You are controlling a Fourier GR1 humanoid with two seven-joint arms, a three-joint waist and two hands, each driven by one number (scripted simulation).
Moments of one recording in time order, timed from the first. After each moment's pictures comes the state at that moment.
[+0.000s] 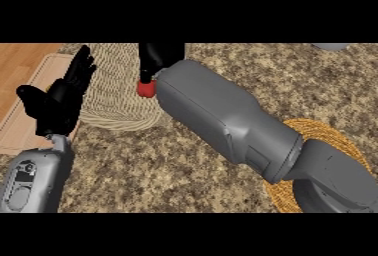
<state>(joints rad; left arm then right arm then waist) -0.38 0.21 0.05 -1.53 -0.04 0.06 0.22 -1.56 0.00 1.10 -0.46 -0.01 -0.59 0.71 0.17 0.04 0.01</state>
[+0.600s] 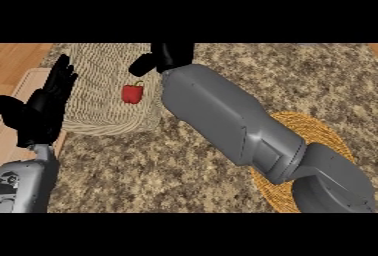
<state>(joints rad) -0.30 0.23 0.11 -1.56 -0.04 0.07 0.21 -1.47 0.00 0.88 -0.49 -0.14 -0.80 0.57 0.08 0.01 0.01</state>
